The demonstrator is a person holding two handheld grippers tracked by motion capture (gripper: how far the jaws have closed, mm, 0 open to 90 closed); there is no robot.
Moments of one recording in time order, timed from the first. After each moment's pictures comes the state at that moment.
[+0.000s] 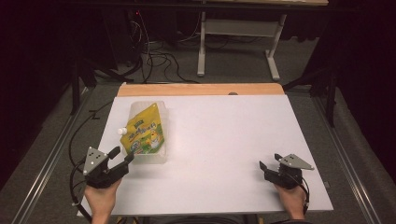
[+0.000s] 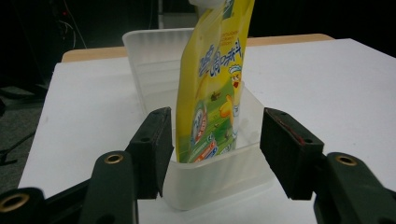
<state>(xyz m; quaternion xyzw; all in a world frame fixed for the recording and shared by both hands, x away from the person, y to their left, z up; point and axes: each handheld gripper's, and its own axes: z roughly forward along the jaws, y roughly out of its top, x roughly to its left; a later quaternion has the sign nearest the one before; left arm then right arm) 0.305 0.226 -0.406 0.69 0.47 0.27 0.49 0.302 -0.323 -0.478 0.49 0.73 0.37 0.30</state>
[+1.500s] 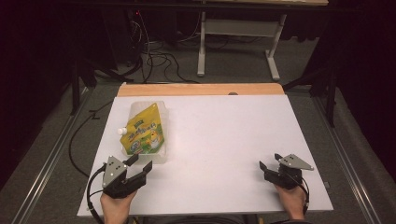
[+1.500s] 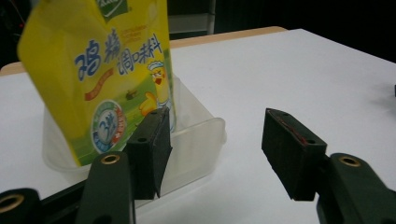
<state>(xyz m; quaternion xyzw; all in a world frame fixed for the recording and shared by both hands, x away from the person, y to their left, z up) 0.284 0.180 -0.412 0.72 0.41 0.25 0.50 0.302 -0.323 -0.479 0.49 0.73 0.37 0.30</state>
